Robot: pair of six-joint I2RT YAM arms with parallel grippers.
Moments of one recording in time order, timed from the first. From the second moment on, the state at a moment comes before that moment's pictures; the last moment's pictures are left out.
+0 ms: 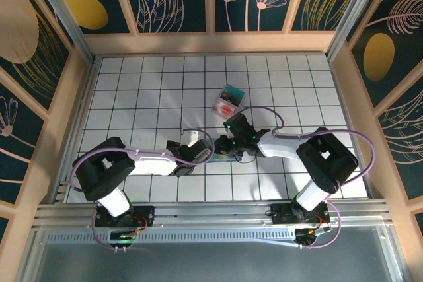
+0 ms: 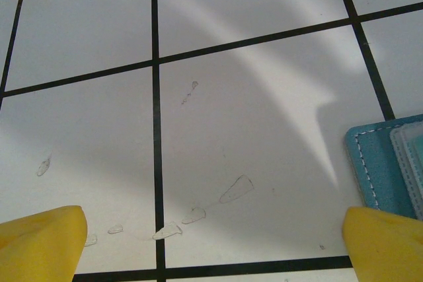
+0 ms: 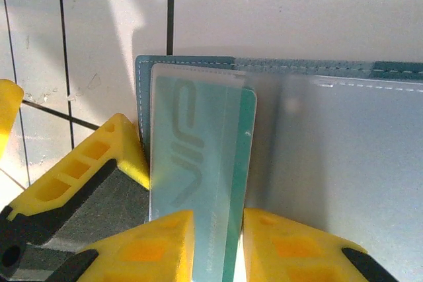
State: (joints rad) left arm -1.00 1.65 0.68 -0.14 -0.69 -0.68; right arm 0.77 1.61 0.72 -0.04 -0.32 0.81
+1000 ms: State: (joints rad) left arm -1.00 1.66 0.70 -0.18 -0.69 -0.69; right arm 0.74 1.63 0.64 0.18 -0.42 0.89
